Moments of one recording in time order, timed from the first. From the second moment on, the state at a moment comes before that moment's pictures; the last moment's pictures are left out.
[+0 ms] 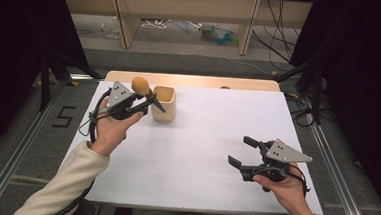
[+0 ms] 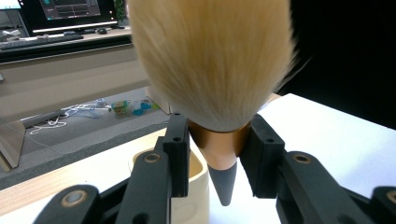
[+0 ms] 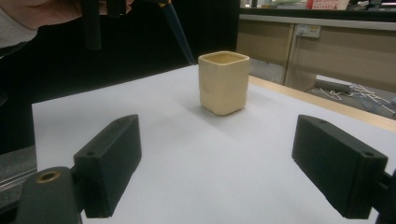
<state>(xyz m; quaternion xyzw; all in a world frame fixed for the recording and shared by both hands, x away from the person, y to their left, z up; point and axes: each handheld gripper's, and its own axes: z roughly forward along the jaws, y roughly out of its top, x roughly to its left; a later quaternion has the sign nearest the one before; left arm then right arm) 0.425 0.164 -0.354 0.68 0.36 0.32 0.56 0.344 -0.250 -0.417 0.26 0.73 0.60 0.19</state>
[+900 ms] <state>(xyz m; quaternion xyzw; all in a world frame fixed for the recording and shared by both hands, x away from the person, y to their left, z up) 0.440 0.163 -0.347 0.68 0.35 0.35 0.55 0.344 -0.250 -0.418 0.26 0.73 0.60 0.19</state>
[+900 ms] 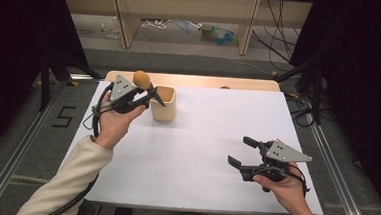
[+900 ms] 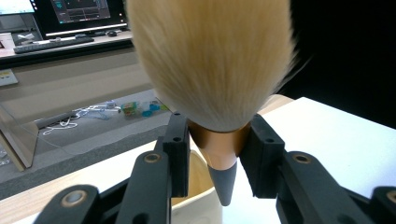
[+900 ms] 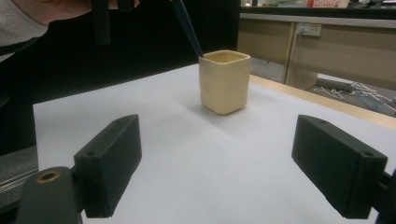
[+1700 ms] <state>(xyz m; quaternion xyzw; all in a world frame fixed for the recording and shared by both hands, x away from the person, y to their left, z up) 0.449 0.163 -0.344 0.67 0.36 0.36 0.54 0.343 -0.250 -0.418 0.27 0.73 0.60 0.18</state>
